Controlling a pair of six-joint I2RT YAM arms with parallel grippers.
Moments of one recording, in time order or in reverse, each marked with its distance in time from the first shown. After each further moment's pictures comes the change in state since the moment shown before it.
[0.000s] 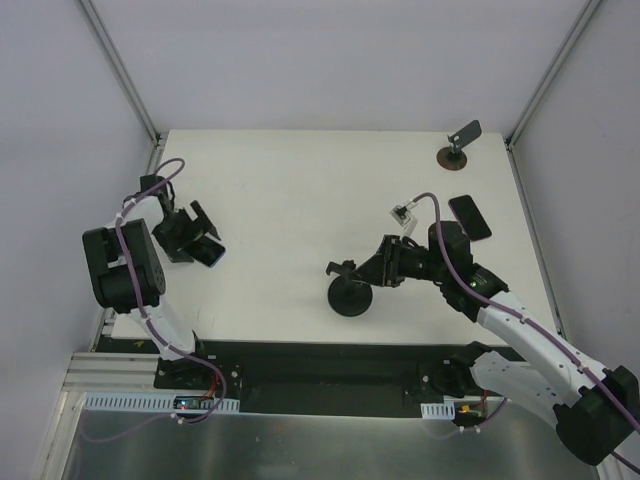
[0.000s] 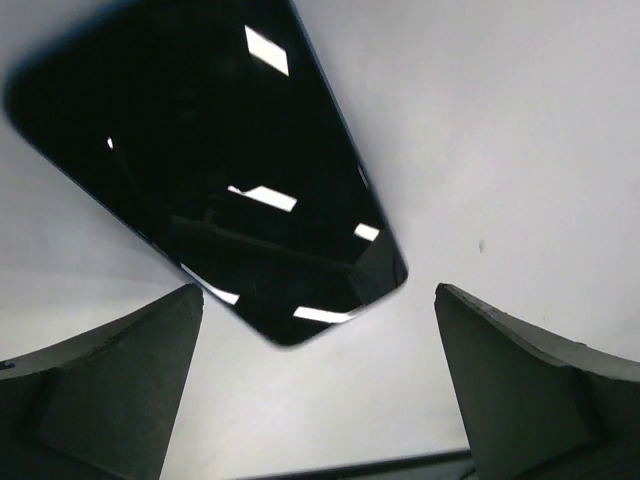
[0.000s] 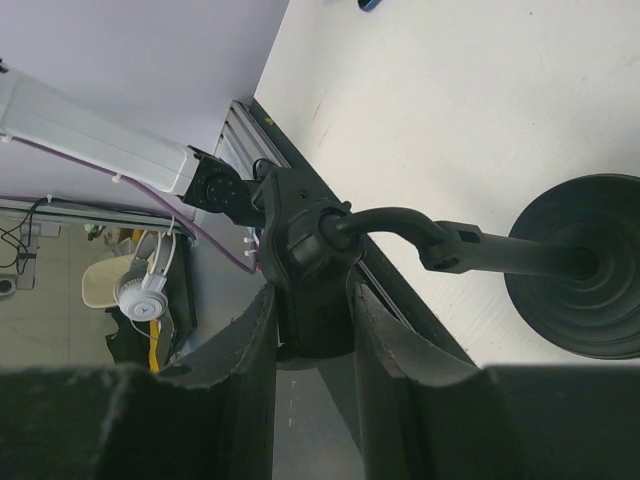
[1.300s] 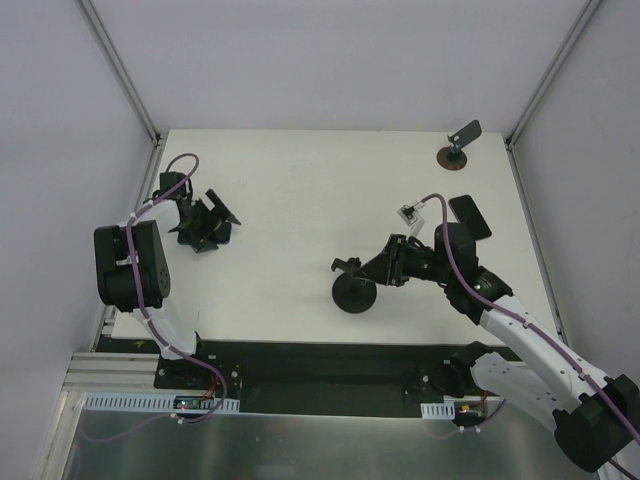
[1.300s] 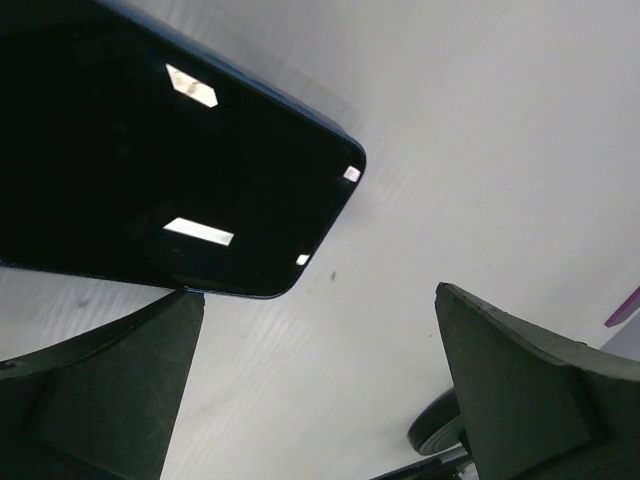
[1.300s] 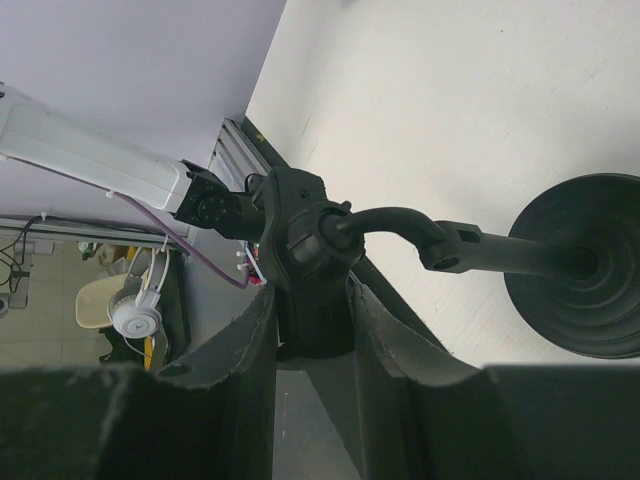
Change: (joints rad) left arm -0.153 -0.087 -0.161 0.263 0.100 -0.254; right arm -0.041 -0.037 -0.029 0.001 0.008 -0.003
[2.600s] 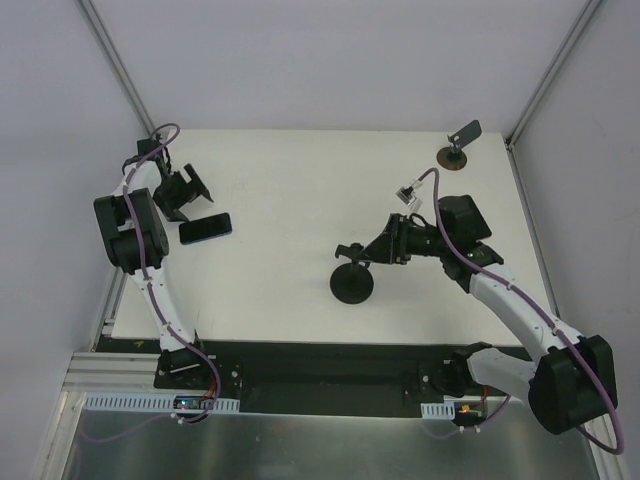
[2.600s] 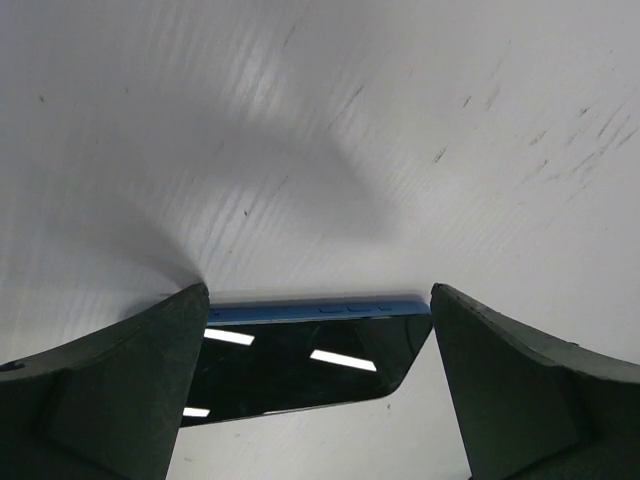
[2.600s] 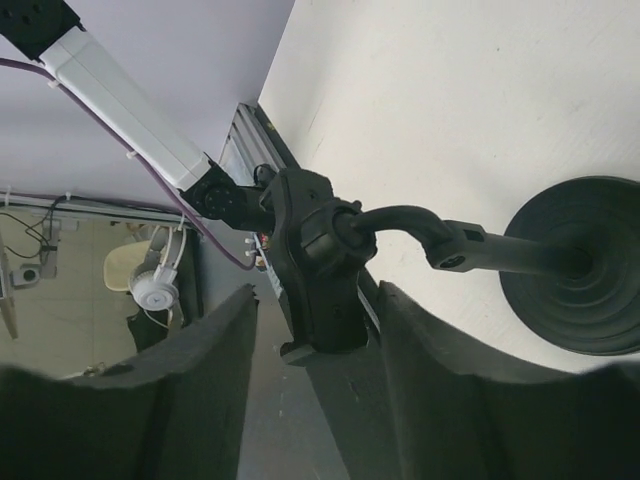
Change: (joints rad) left arm 0.112 0.455 0.686 -0.310 -0.083 0.242; right arm -0.177 0.246 0.093 0.056 -0.267 -0.086
